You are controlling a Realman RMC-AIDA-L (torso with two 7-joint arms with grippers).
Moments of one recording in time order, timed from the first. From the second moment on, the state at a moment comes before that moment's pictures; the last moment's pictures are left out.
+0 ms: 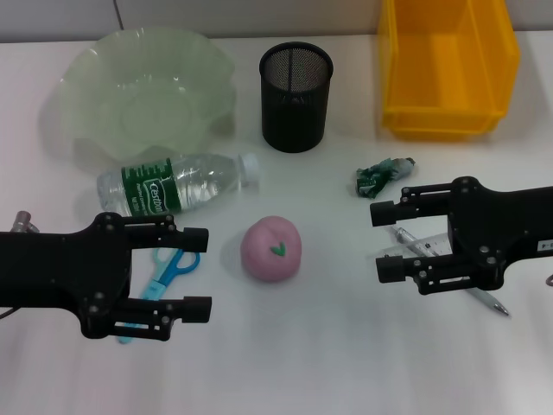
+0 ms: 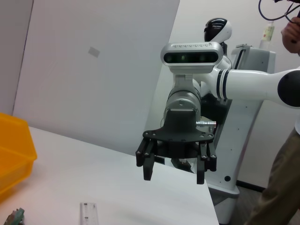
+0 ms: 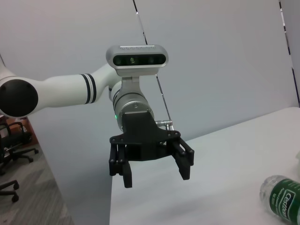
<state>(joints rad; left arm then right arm) -0.33 -2.04 0.90 0.95 1.81 1.98 -1.49 0.45 2.08 -0.85 -0.91 -1.89 -1.92 1.52</state>
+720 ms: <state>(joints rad) -0.36 -2.06 0.90 0.95 1.81 1.95 -1.48 0.43 2.08 -0.85 -0.84 -1.89 -1.91 1.45</state>
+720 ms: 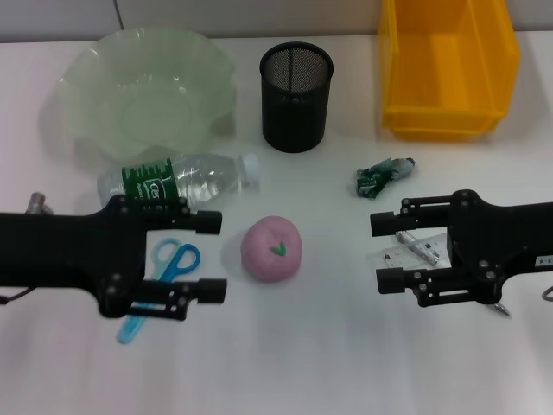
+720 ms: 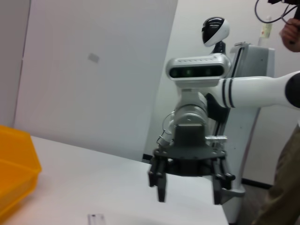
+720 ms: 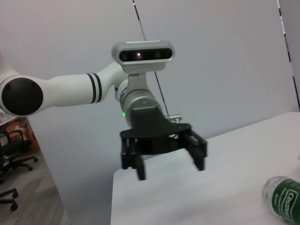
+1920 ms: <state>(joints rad) -0.52 -2.08 1.19 0.67 1.81 1.37 -1.45 0.32 2.08 -0.84 -0.76 -1.89 -1.92 1.38</state>
